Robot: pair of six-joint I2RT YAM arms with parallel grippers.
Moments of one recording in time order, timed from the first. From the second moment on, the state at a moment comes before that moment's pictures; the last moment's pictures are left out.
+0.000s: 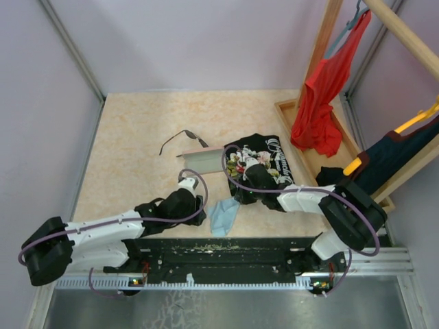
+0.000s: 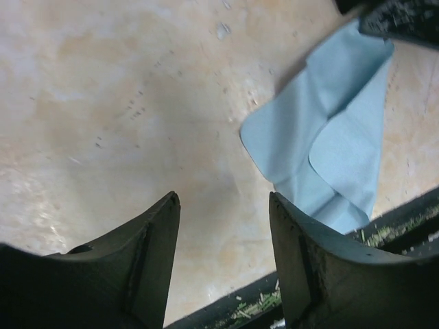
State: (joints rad) left arm -1.01 1.08 0.40 -0.13 -0.23 -0.66; right arm 0.74 1.50 0.57 0.16 -0.08 0.50
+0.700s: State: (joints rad) left arm -0.94 1.45 0.66 -0.12 -0.25 -0.54; right arm 0.74 1.39 0.50 0.11 -0.05 0.52
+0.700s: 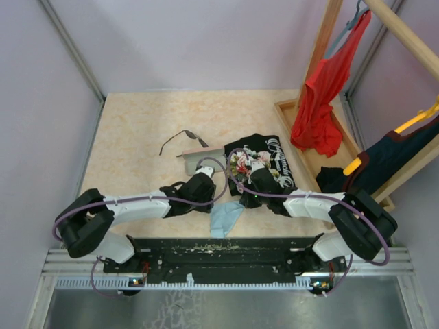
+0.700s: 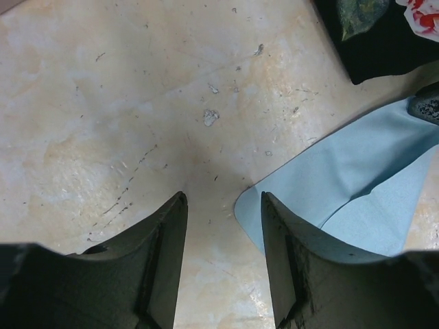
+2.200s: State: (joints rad) left arm -1.13 1.52 0.71 -0.18 -0.41 -0.66; right arm 0.74 1.39 0.48 0.14 -0.05 0.52
